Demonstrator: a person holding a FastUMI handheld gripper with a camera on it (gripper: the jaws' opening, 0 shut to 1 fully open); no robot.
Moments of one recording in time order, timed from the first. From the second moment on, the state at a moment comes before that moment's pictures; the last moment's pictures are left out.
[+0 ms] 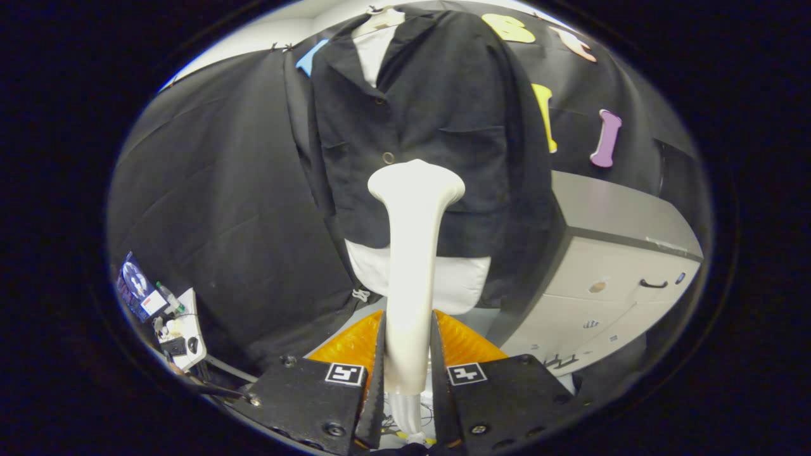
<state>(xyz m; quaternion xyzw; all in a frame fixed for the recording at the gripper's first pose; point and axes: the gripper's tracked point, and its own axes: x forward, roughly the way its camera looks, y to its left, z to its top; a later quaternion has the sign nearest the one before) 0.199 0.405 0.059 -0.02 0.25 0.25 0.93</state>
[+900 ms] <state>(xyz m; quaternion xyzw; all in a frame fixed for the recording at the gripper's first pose) 0.058 0.090 0.031 0.08 0.21 0.10 0.97</state>
